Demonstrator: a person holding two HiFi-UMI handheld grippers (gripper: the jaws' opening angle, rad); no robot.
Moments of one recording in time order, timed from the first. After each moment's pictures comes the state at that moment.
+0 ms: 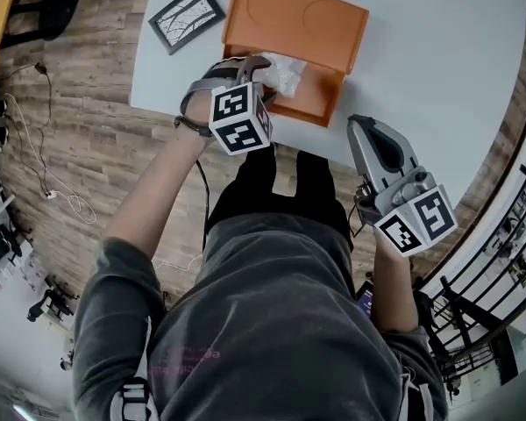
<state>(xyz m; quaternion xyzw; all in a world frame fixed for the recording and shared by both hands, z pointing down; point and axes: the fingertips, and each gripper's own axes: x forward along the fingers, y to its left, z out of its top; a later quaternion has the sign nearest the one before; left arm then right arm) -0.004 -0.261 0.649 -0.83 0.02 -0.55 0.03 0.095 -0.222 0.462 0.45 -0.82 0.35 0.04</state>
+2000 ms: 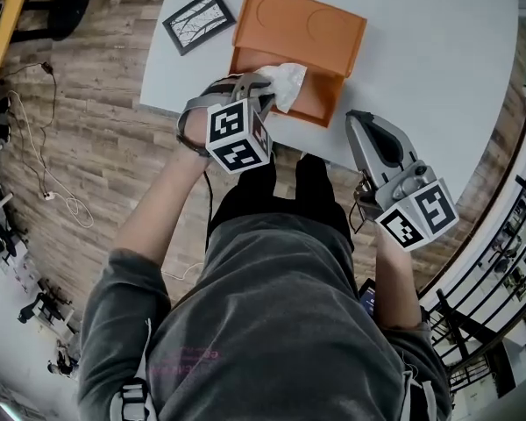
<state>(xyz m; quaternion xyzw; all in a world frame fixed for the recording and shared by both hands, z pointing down) -0.020 -0.244 0.601 -0.84 0.08 -0.54 0.03 0.082 -0.220 0.433 0.43 -0.84 0.32 0.03</state>
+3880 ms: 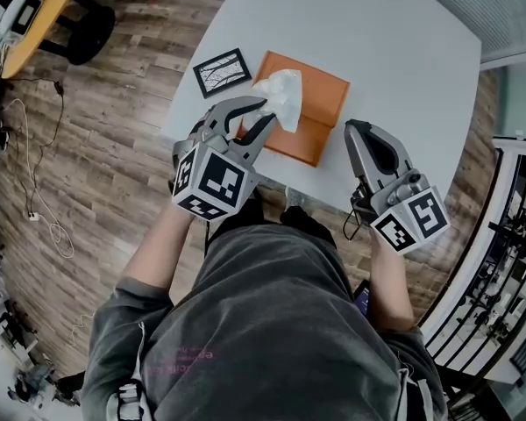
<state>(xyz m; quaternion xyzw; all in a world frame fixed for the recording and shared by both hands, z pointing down) -0.050 -0.270 0.372 -0.92 0.28 -0.28 0.03 0.052 -0.244 0.307 0.43 -0.89 0.18 0.02</state>
